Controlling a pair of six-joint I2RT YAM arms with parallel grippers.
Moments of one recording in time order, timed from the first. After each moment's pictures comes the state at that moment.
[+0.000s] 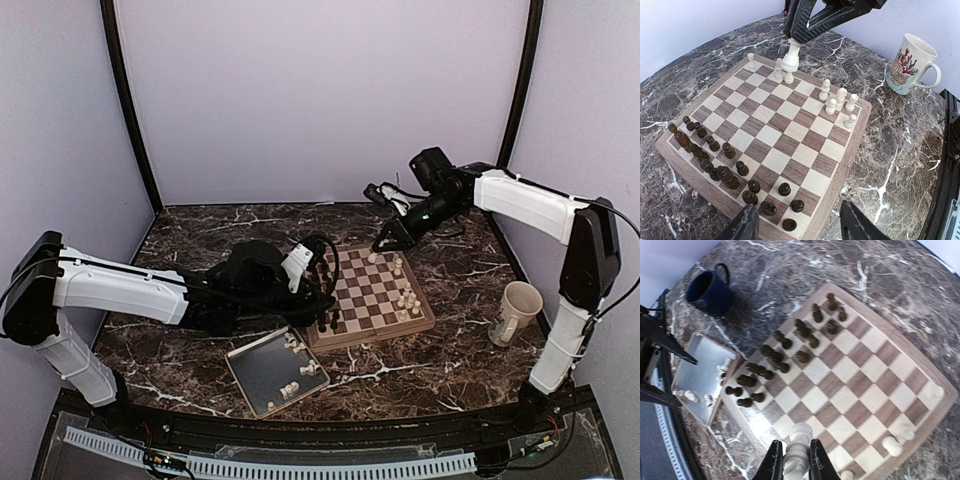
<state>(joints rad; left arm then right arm) -1.03 1.57 0.91 0.16 -0.10 -0.19 0.52 1.79 1.56 -0.82 -0.60 -0.29</state>
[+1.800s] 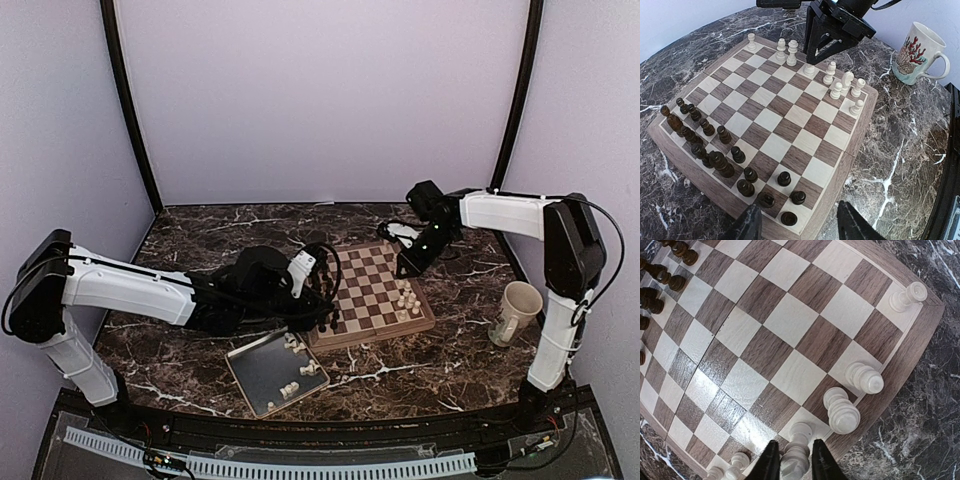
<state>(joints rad) -1.03 1.61 0.92 0.13 -0.09 -0.22 0.46 1.88 1.42 -0.77 -0.20 -0.34</state>
